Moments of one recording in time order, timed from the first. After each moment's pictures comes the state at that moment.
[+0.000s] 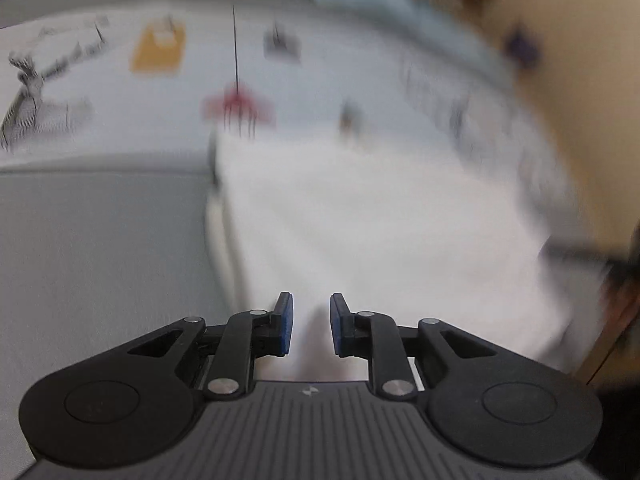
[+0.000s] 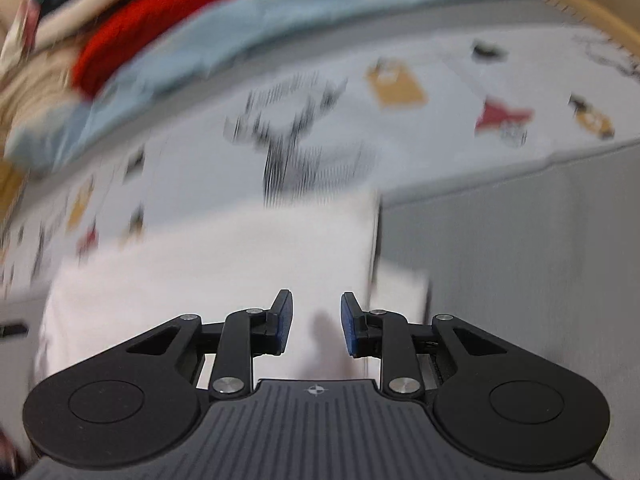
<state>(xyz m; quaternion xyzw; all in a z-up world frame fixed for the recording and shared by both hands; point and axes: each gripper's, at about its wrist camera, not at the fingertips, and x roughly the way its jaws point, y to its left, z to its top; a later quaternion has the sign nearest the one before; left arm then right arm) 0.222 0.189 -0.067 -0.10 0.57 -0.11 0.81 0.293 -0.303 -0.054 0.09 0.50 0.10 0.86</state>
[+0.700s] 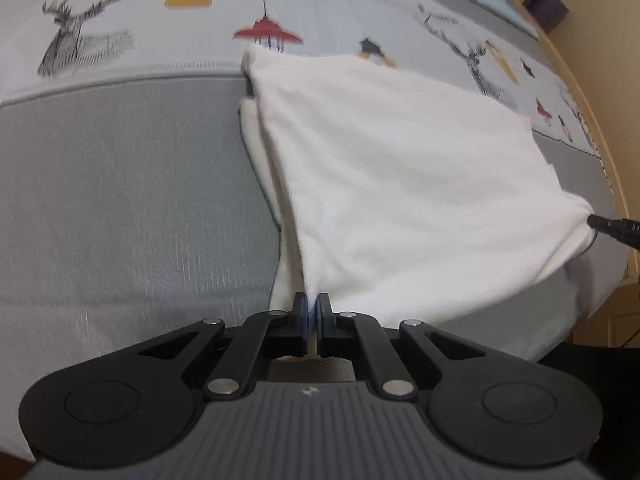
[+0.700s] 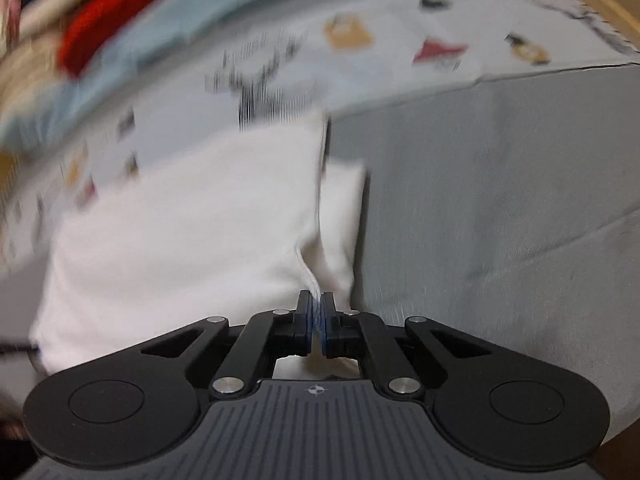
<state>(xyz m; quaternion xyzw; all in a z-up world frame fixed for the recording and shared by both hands) 0.167 0.192 -0.056 -0.10 0.62 -0.09 0.77 0.220 -0.338 -0.027 0.13 0.51 0.05 0.85</state>
